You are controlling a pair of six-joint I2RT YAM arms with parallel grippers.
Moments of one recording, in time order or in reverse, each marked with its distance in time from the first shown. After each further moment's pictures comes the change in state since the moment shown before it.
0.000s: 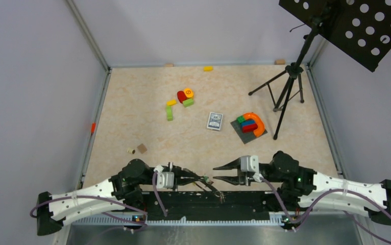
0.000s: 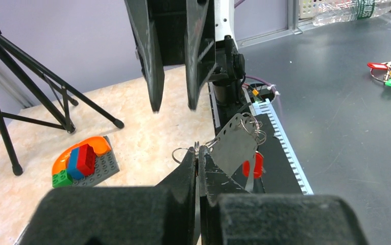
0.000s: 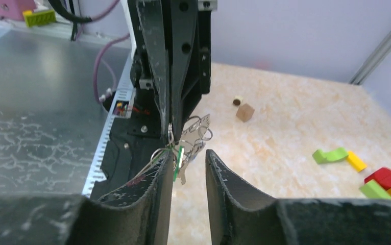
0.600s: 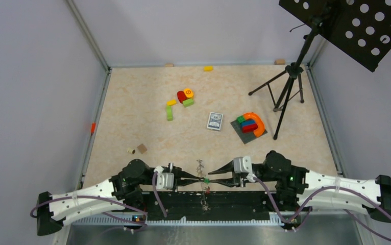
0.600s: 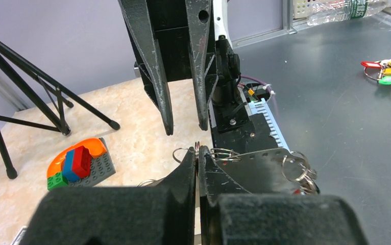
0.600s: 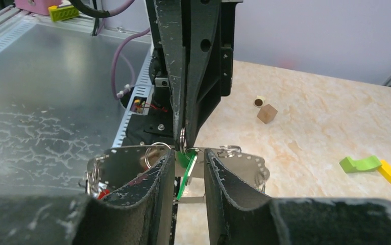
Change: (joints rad) left arm 0.000 -0.002 -0.009 0.015 0.016 -0.003; right arm 0.000 0.076 -0.013 0.105 -0.071 0.028
